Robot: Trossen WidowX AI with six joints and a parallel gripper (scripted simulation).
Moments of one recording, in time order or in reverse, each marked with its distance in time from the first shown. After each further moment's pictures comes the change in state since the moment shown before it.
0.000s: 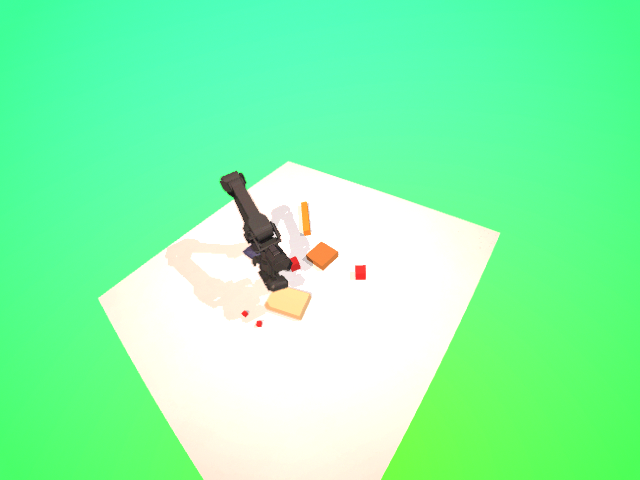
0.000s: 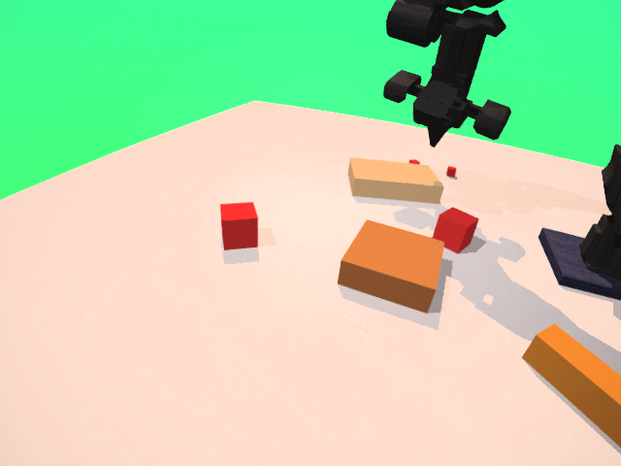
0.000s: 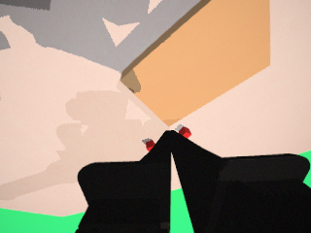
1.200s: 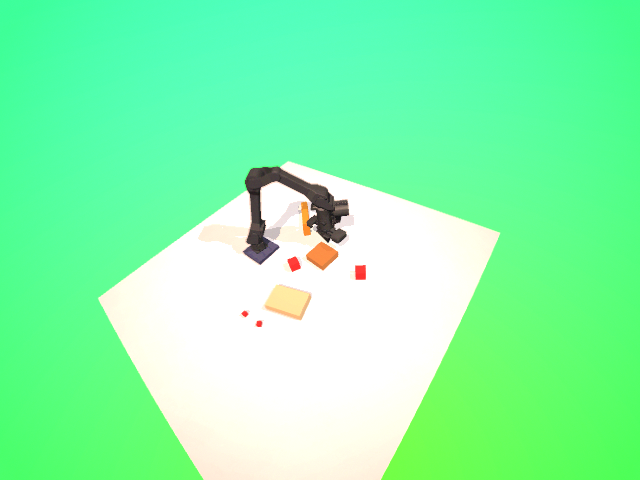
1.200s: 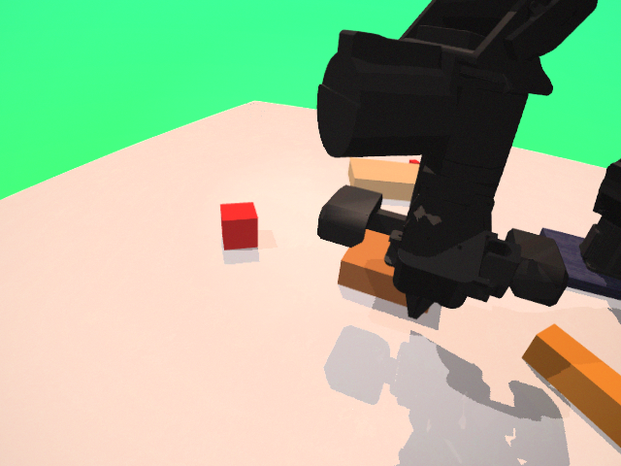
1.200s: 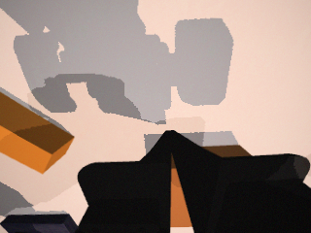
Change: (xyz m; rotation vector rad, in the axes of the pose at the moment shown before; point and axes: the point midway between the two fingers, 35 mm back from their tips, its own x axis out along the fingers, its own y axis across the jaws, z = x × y) arm -0.075 0.105 0.320 -0.220 -0.401 0.090
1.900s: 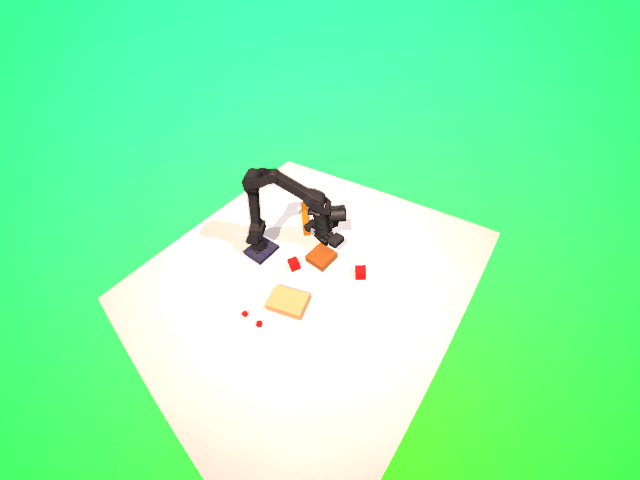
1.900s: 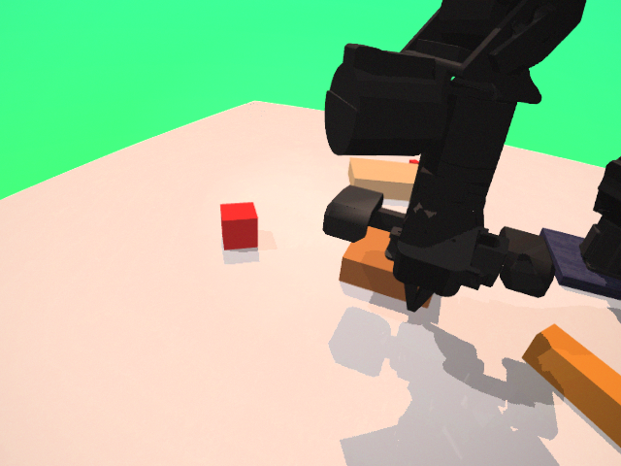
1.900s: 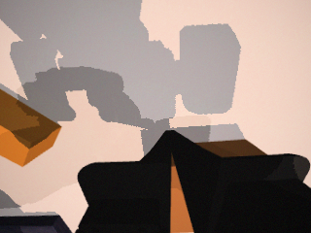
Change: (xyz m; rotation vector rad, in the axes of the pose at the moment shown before) arm 0.010 -0.002 -0.020 0.008 -0.010 0.002
